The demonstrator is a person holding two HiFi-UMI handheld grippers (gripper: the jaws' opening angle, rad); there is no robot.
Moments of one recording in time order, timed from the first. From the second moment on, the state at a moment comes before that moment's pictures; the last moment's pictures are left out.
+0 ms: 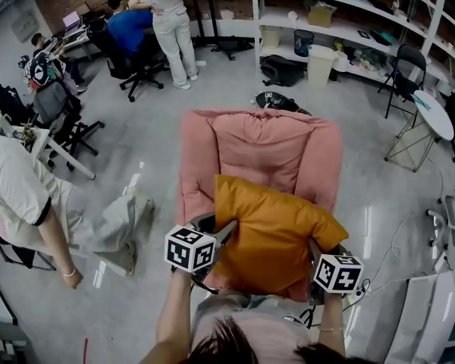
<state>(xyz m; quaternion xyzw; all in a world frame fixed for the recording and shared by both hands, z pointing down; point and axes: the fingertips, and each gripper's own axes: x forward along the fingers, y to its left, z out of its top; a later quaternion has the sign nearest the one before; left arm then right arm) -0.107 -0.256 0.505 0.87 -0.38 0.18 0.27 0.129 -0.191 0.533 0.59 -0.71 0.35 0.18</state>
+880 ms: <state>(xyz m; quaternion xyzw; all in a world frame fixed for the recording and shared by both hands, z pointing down) -0.142 -0.323 0.519 0.87 -0.37 0.17 0.28 0.101 -0.283 0.530 0.57 -0.72 0.32 0.22</state>
